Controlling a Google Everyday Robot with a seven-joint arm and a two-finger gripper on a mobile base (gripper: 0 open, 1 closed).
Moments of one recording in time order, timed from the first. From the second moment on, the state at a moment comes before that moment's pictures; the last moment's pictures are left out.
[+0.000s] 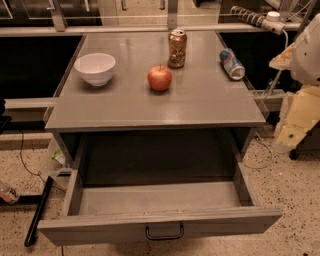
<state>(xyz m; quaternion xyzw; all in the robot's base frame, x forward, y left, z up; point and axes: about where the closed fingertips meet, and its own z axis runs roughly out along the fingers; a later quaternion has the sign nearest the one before) 0.438 -0.217 0.976 -0.60 0.78 -0.03 0.16</state>
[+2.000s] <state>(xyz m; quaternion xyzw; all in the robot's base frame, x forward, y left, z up) 0.320 -0.215 0.854 -0.65 0.73 0.06 0.22</state>
